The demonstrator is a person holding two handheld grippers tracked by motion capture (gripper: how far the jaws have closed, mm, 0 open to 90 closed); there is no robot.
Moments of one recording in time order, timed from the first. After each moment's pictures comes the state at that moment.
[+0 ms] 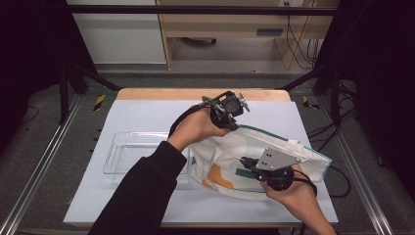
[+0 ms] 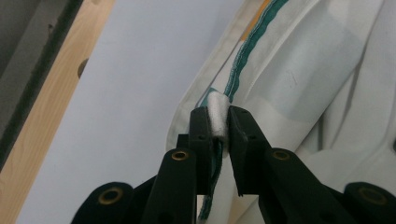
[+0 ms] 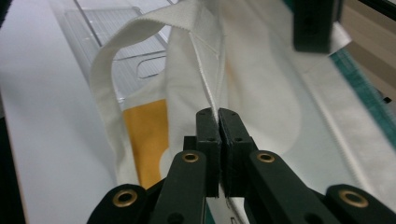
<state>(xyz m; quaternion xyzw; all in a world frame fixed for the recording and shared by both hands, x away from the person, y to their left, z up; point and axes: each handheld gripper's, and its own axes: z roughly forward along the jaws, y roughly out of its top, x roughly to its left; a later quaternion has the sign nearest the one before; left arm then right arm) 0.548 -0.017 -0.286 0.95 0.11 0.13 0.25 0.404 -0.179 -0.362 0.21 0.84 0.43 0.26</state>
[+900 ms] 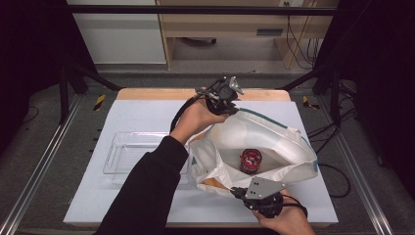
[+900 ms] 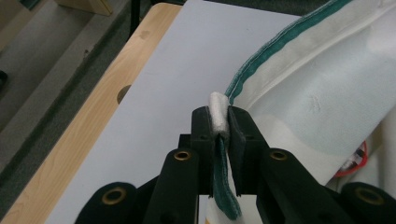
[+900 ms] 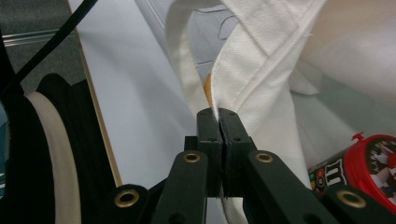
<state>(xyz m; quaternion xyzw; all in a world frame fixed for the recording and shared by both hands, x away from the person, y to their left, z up) 0.581 -0.004 -0.282 0.91 0.16 0.17 0.33 0.364 -0.159 -0.406 0.18 0.87 0.41 0.18</state>
